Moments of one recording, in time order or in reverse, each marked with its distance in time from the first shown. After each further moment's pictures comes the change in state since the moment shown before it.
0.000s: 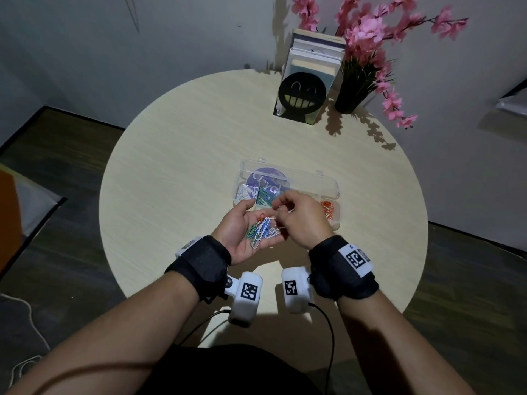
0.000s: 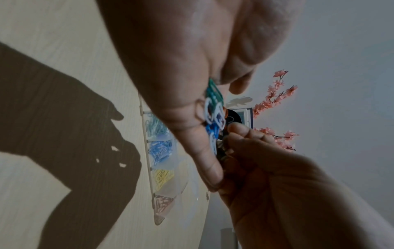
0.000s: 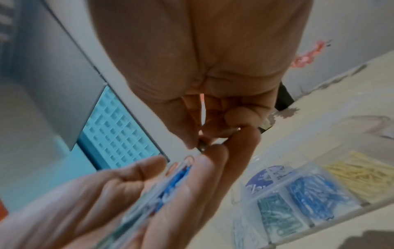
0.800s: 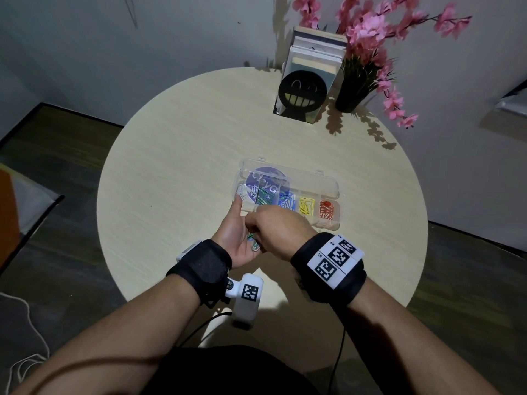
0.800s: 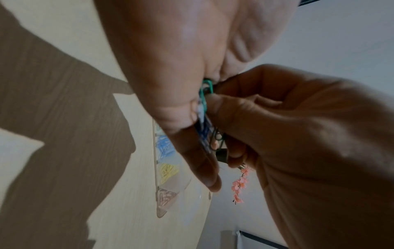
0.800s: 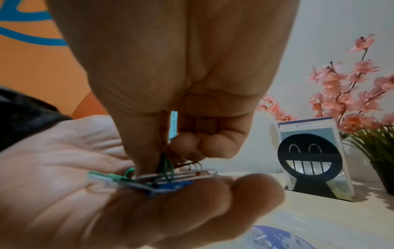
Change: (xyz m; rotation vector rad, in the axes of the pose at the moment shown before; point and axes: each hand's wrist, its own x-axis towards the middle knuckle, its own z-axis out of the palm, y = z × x) left_hand 0.004 -0.004 -0.004 -0.065 0.128 -0.059; right_hand -0.011 -0.032 0.012 -0.706 -0.336 -0.467
